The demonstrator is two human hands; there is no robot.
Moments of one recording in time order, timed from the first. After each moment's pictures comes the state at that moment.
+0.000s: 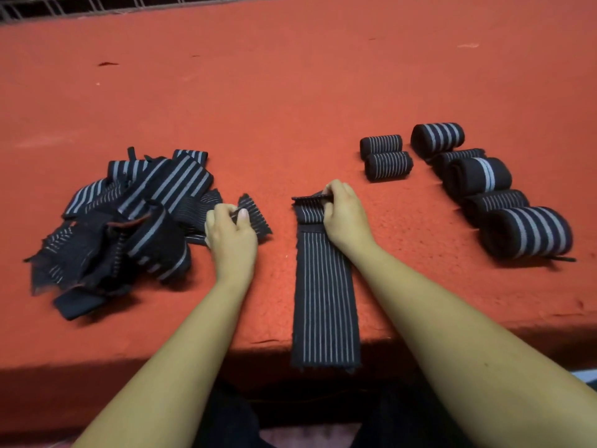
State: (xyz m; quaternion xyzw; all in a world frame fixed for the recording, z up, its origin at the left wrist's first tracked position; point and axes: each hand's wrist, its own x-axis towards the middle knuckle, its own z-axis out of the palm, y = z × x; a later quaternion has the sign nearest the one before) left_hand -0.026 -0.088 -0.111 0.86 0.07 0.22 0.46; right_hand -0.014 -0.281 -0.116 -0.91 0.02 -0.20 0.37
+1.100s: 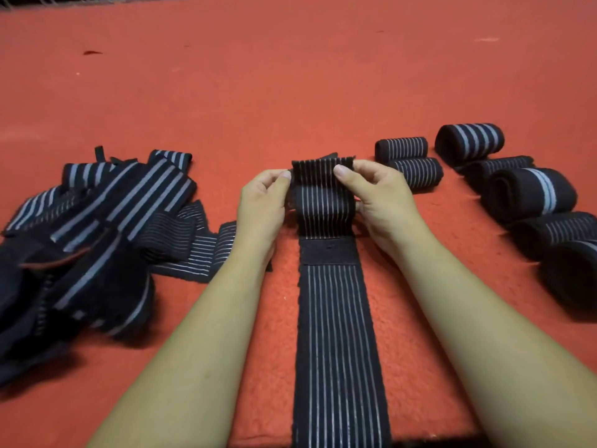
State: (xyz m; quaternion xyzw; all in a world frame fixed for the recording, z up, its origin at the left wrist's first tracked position) left_hand 0.065 -0.152 -0.095 0.67 -0.03 0.05 0.74; right_hand 0.031 -0.311 -0.091 -0.64 -0.02 -0.12 0.76
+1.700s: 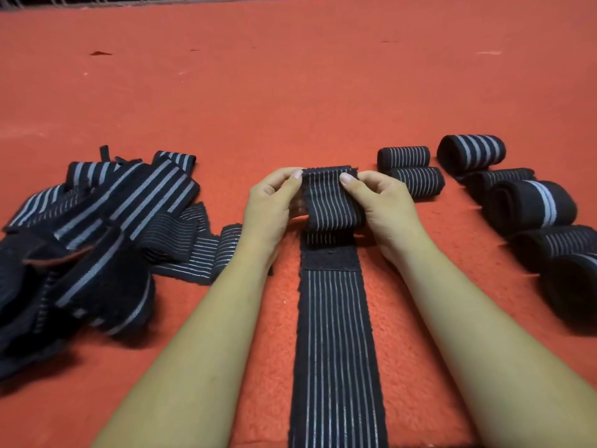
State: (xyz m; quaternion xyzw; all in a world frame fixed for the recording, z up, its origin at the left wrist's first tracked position) left_hand 0.054 -0.154 -0.086 0.62 -0.09 0.00 0.78; right_hand 0.030 -0.317 -0.090 -0.70 0.02 -0.14 0.70
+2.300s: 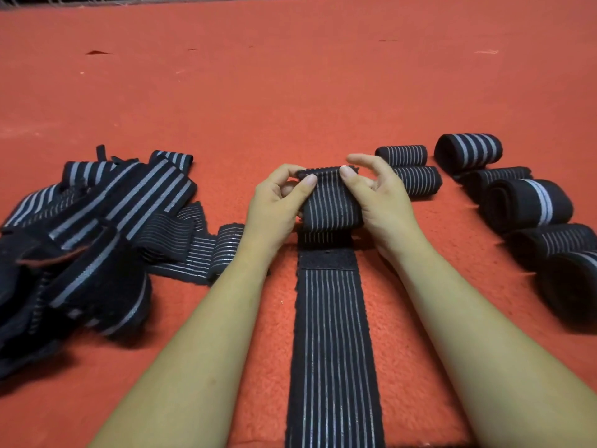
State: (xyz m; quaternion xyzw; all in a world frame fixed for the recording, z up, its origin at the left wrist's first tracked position) left_hand 0.051 -0.155 -0.086 0.68 -0.16 0.03 0.71; right_hand 0.029 -0.311 -0.086 -0.67 -0.02 -0.15 0.73
